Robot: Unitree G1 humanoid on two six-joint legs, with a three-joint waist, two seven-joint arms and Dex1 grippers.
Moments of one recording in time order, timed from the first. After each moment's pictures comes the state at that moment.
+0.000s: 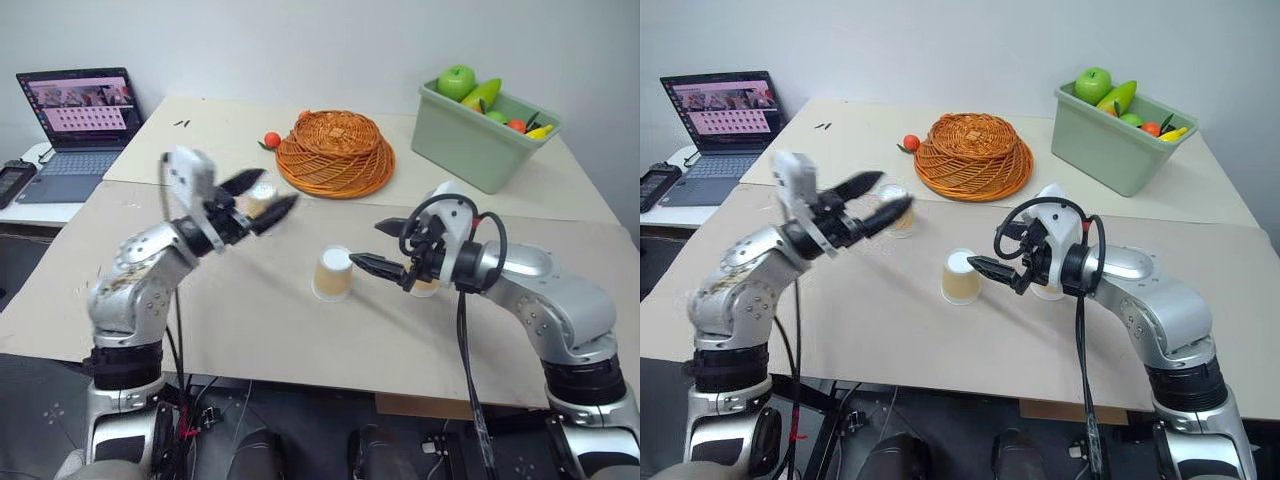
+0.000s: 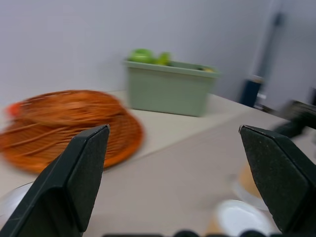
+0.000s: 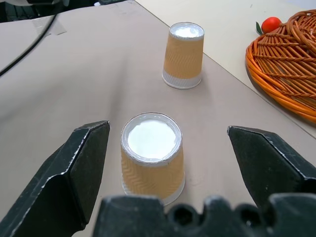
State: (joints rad) left arm -0.52 0.40 0.24 -0.20 -0.49 0.61 -0.52; right arm -0.54 -0.63 0.03 -0.38 0.58 0.82 0.65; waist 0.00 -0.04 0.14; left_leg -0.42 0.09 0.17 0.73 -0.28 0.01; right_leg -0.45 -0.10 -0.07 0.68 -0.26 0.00
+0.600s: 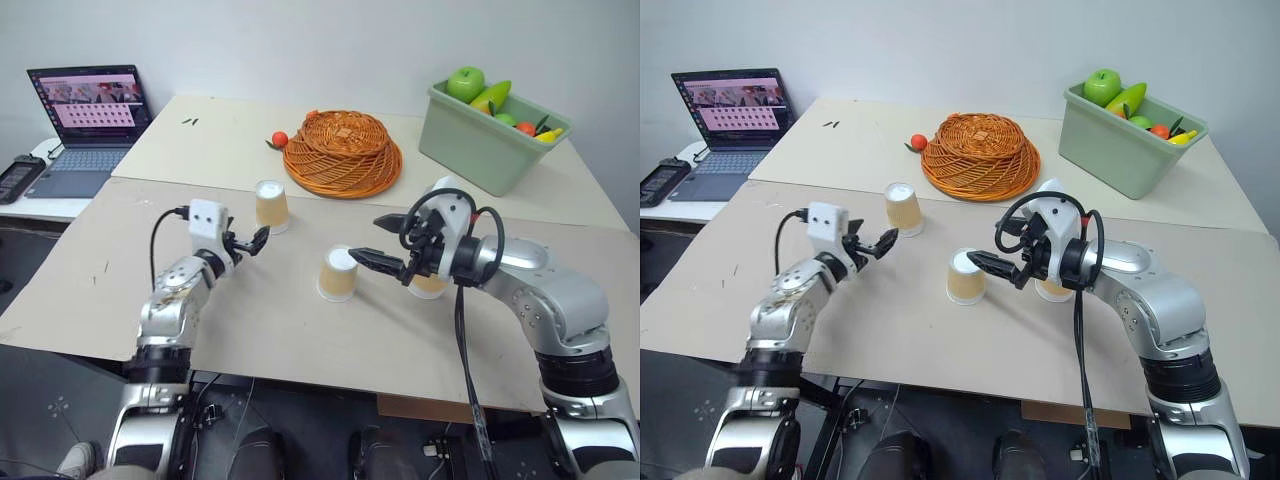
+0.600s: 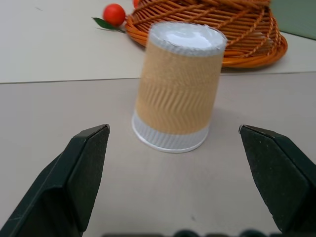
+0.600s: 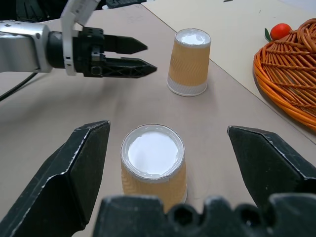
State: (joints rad) left arm -0.59 0.31 0.12 0.32 -0.26 0.33 -0.43; right arm -0.57 -0.61 0.04 -0.34 0.55 0.81 0.69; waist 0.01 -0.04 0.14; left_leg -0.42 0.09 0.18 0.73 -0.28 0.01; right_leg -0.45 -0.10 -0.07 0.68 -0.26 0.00
